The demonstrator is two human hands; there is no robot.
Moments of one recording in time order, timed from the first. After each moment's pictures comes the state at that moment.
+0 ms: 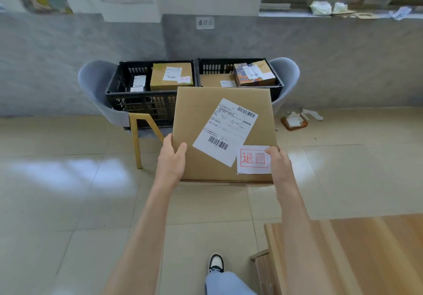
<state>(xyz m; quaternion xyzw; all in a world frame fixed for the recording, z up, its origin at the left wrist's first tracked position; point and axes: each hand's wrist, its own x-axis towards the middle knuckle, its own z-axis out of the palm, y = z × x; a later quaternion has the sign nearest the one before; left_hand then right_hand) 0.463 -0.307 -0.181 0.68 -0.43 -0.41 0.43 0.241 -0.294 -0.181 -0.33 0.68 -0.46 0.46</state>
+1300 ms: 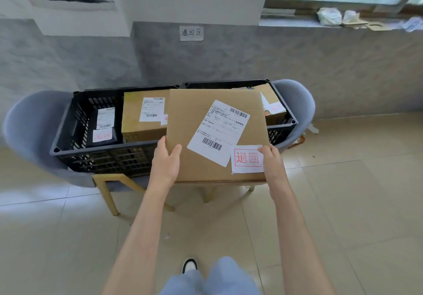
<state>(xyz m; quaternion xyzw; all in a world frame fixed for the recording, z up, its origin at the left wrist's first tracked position) 0.511 -0.685 -0.210 0.67 -0.43 -0.46 0.39 0.285 -0.664 -0.203 -0.30 0.72 -0.44 0.45</state>
